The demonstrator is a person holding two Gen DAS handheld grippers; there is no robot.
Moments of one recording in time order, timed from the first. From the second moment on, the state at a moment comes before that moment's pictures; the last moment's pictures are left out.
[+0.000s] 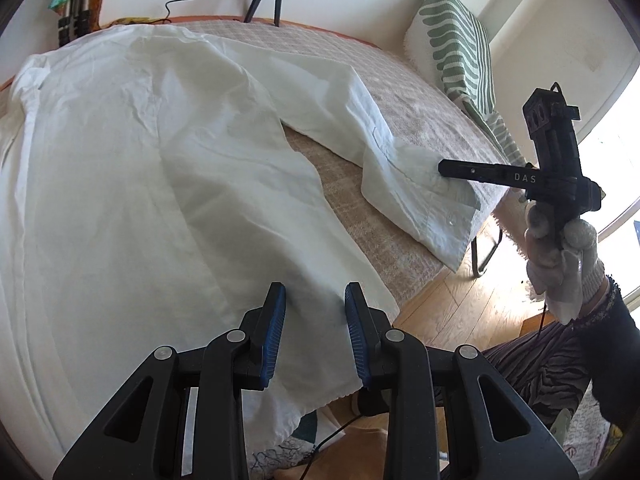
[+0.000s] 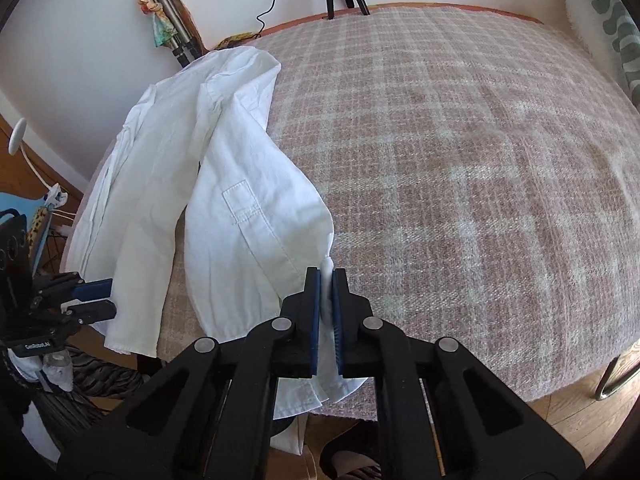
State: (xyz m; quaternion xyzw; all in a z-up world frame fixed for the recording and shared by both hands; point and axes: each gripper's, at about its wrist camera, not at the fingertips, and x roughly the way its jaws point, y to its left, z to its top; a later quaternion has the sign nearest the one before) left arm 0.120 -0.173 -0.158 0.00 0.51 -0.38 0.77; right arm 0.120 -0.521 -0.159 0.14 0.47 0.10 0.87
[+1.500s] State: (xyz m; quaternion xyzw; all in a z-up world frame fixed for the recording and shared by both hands) left arm 0.149 -0.133 -0.172 -0.11 0.53 -0.36 0.76; right arm 0.355 -0.406 -0.144 0.15 0.48 0.11 0.86
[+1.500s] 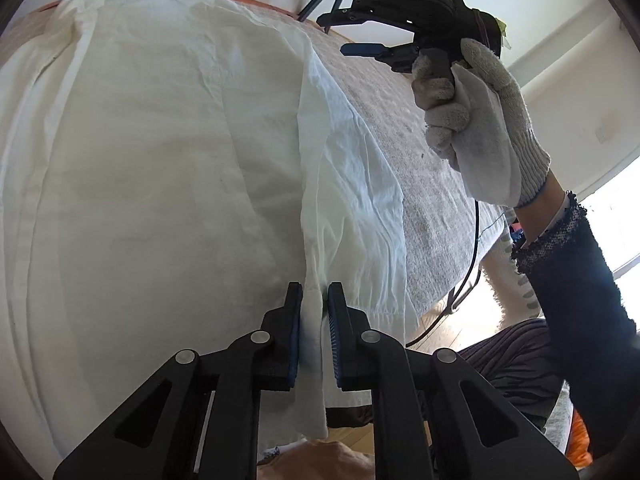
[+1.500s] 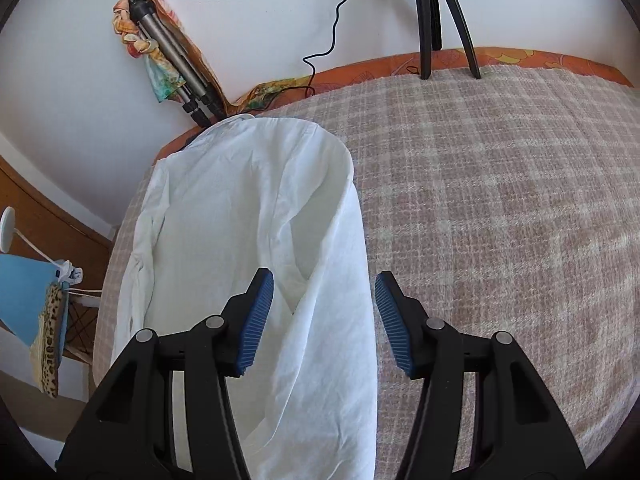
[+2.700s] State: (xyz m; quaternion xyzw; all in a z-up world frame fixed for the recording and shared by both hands) left arm 0.130 -0.107 -0.184 -0.16 0.55 -0.36 0.74; right arm 0.427 -0.279 -0.186 -0.01 0.49 0.13 0.86
